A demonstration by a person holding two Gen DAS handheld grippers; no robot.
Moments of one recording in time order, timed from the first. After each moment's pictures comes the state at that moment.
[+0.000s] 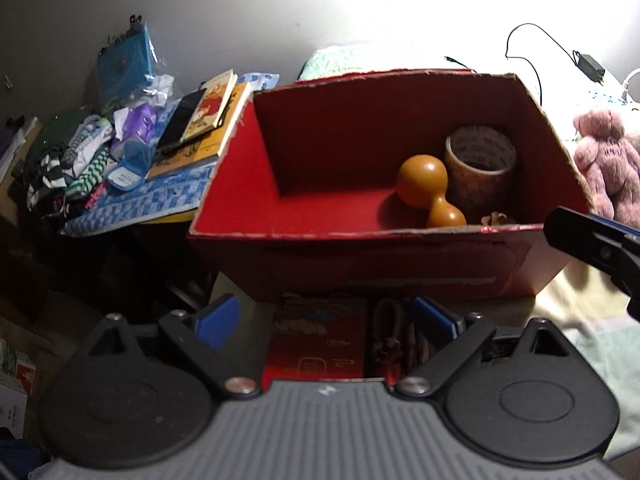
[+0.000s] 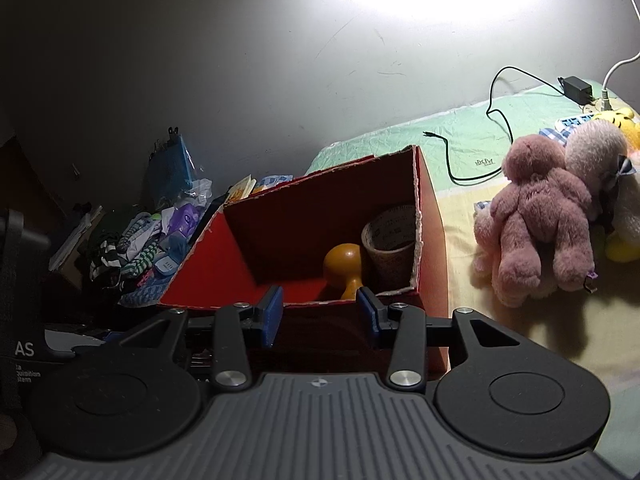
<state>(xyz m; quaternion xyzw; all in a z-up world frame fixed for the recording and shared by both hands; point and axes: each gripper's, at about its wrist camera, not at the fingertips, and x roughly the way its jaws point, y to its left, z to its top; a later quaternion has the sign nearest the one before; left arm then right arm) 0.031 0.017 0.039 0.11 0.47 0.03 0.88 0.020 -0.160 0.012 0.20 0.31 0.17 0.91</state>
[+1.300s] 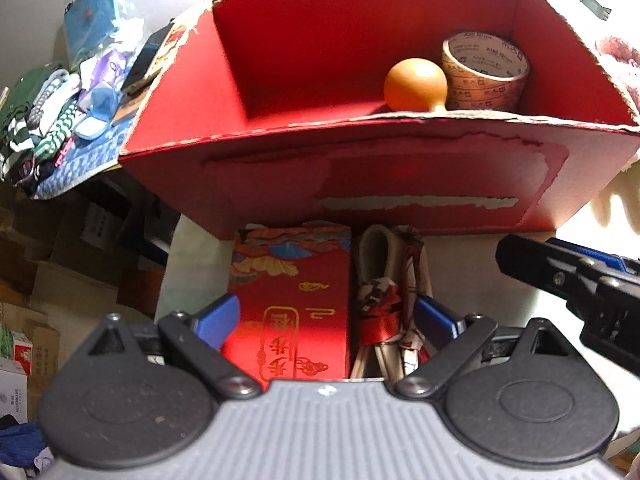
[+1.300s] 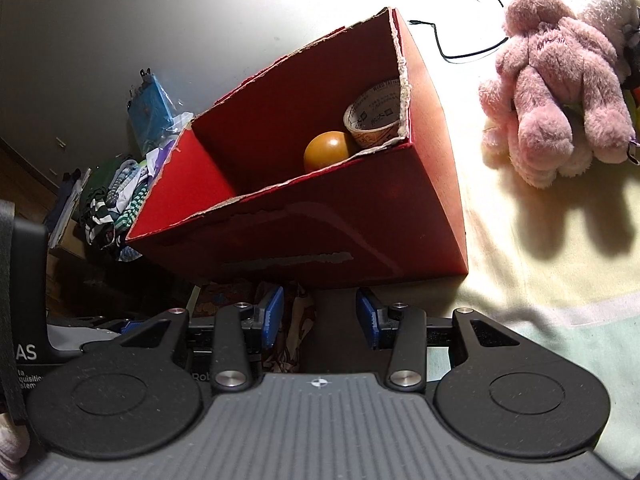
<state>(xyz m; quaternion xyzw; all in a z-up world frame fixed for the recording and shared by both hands) 0.045 0.020 -0.021 0.12 0.55 0.01 0.83 0.033 -0.147 -0.039 0.24 0.43 0.18 0.85</state>
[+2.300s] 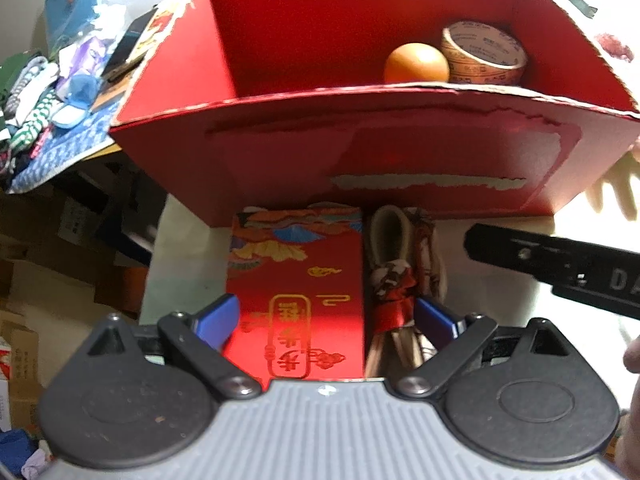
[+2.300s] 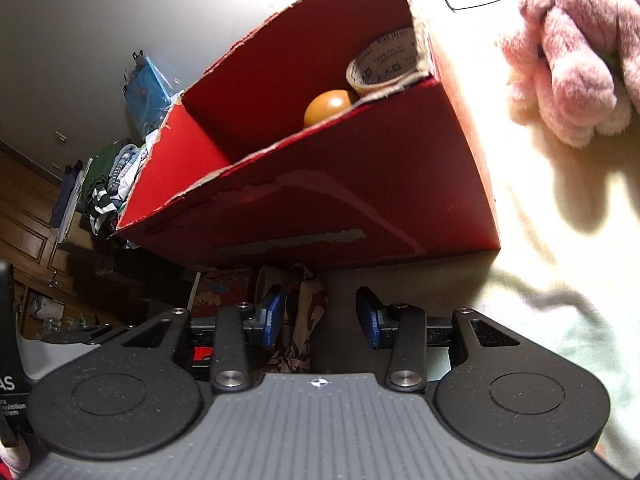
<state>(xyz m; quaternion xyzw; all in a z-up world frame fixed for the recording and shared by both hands) 0.043 0.043 -0.030 0.09 0.56 -0.03 0.82 0.045 -0.141 -0.060 0.26 0.47 0.20 0.82</state>
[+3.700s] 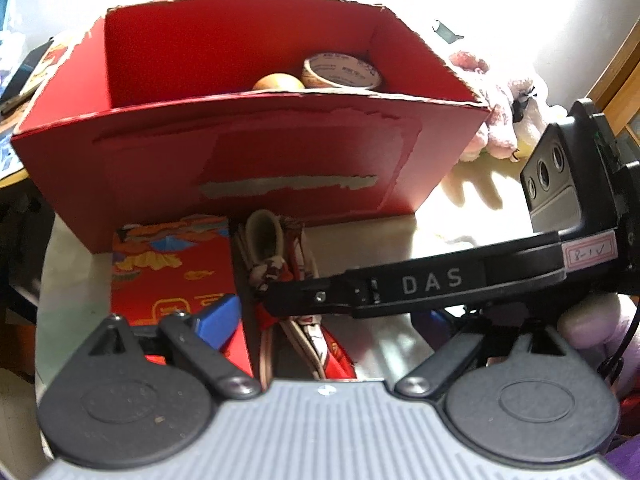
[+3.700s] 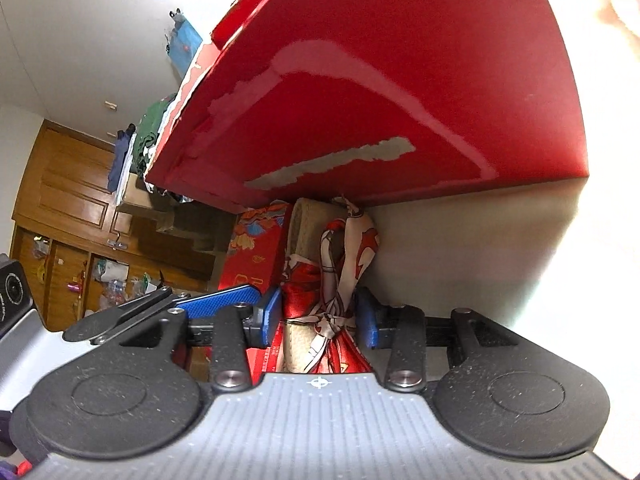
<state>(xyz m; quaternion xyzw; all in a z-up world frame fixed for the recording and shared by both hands) 0.012 0.047 -0.028 0.02 0.50 -0.23 0.84 0.035 -0.129 -0.093 0.32 0.50 0.28 0.75</state>
